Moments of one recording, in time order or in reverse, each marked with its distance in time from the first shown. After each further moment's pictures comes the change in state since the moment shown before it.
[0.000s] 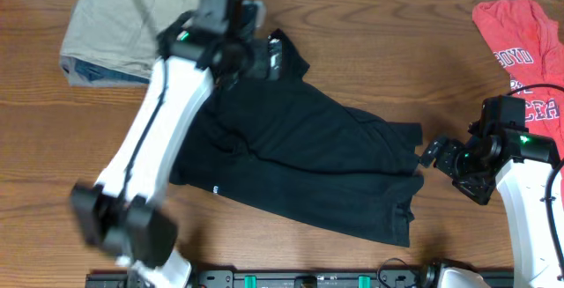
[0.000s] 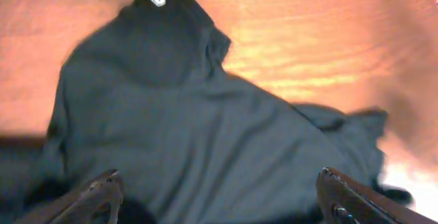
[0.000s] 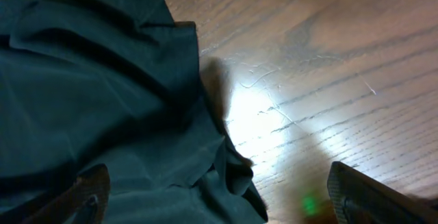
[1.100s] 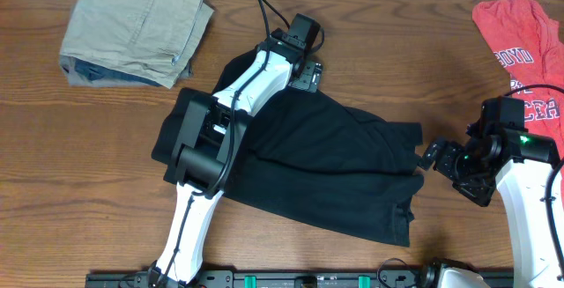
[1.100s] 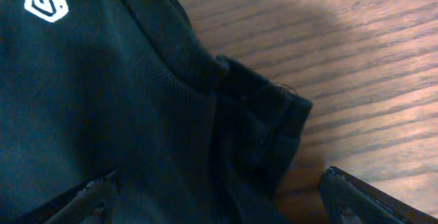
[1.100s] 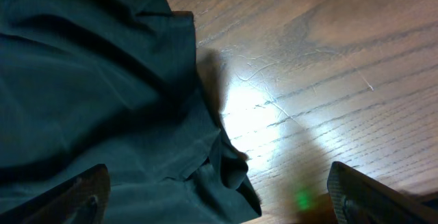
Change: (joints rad) left arm -0.163 0.517 0.089 0.325 -0.319 0.056; right arm 0.000 0.000 0.000 -0.019 0.000 -0.031
